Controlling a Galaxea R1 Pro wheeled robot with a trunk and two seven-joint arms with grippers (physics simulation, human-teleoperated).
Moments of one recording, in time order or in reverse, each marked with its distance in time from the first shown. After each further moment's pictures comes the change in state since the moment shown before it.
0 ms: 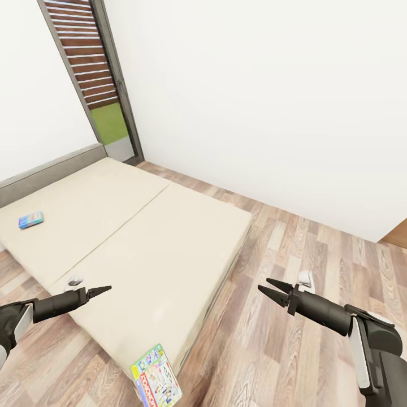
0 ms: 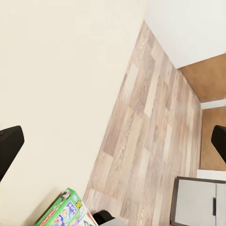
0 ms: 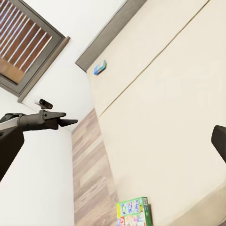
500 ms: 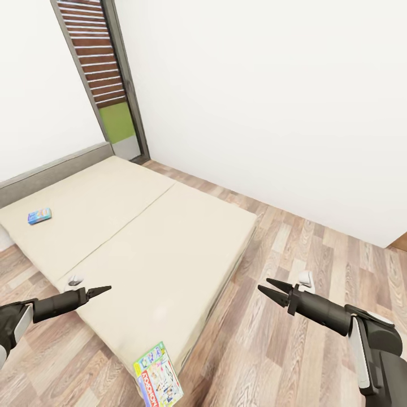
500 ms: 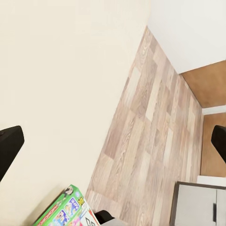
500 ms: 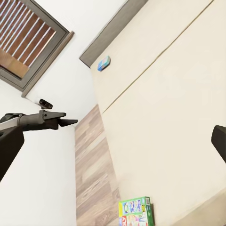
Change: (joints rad) left arm 0.000 0.000 0.000 0.000 0.000 0.000 -0.001; right arm 0.000 0.000 0.000 0.000 0.000 0.000 0.000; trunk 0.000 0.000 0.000
